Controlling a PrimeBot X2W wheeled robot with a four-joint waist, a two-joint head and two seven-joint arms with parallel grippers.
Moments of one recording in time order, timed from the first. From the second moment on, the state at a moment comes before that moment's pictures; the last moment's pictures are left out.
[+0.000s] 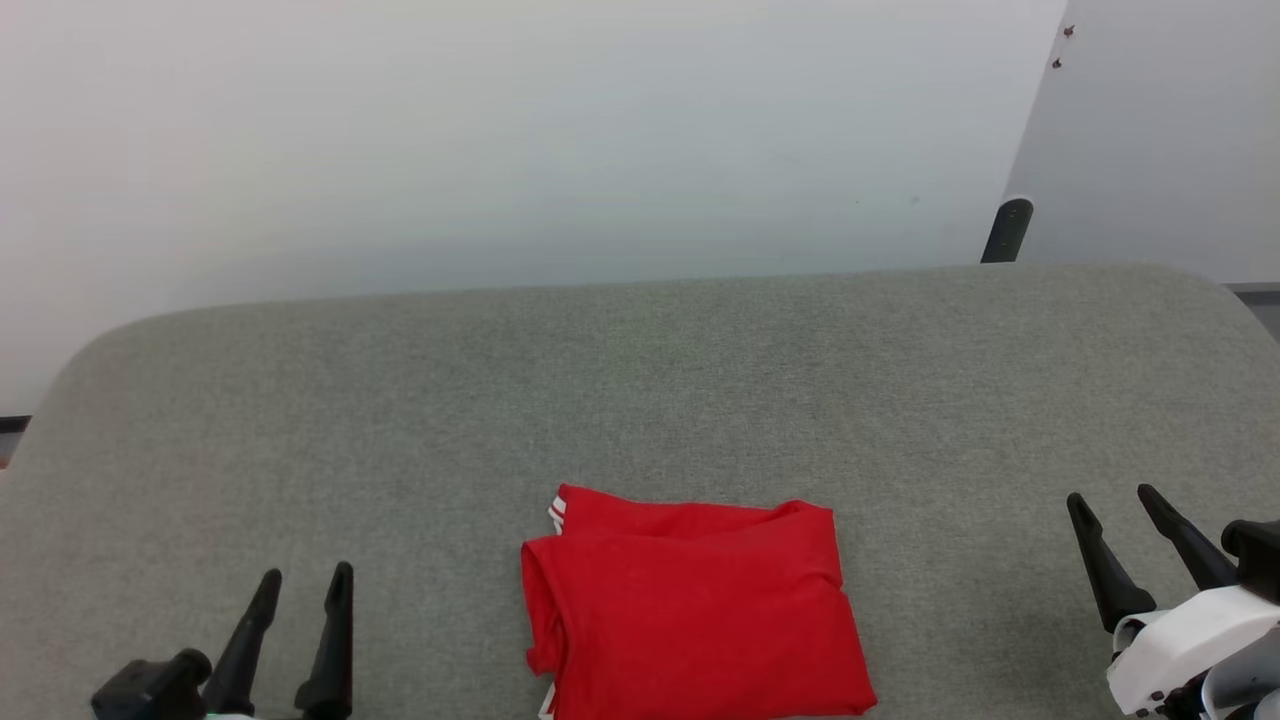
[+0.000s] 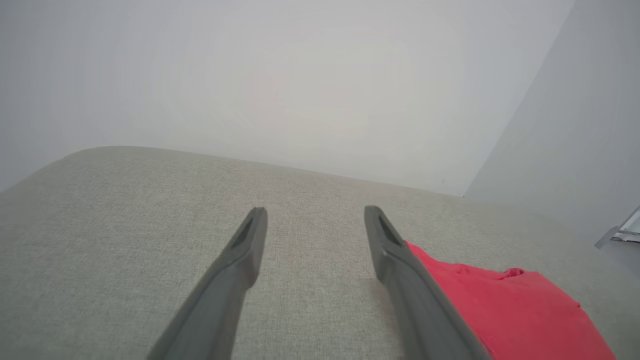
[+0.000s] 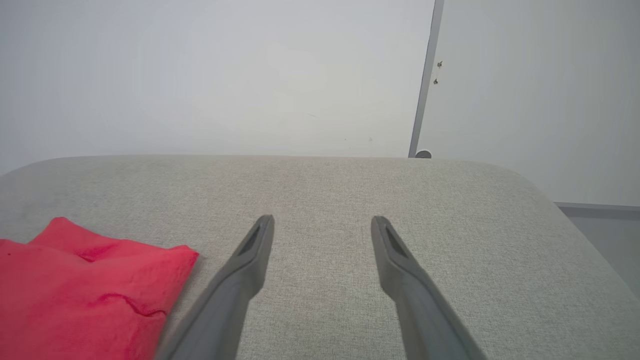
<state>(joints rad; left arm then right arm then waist) 0.06 0.28 -0.03 0.18 -0.52 -0.13 -0.26 -0.15 -0.39 0.16 0.33 0.47 0.13 -0.11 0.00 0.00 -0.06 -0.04</state>
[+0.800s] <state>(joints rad) 0.09 0.28 0.01 0.17 -0.51 -0.13 -0.26 -0.19 -0.36 0.35 0.36 0.54 0.13 0.09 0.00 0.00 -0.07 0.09</state>
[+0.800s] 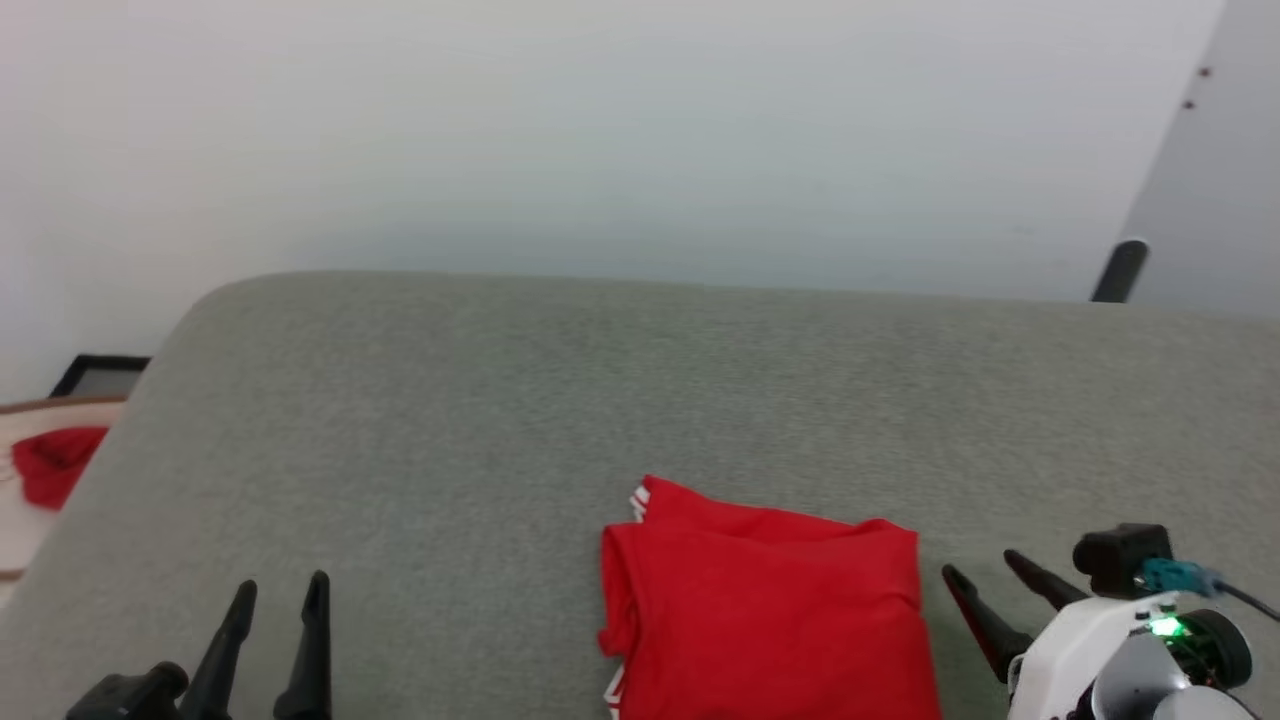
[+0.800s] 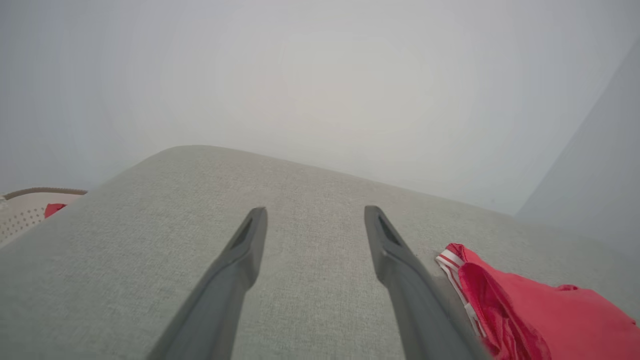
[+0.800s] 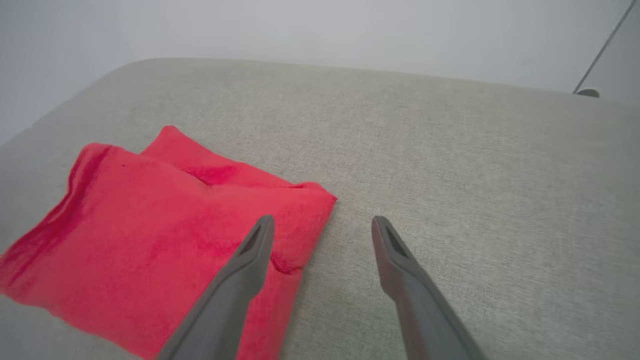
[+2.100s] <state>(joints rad) -0.02 0.22 -0.05 0.18 -0.53 -0.13 -0.26 -0.38 -0.37 0.34 0.44 0.67 0.13 0.66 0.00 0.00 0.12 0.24</state>
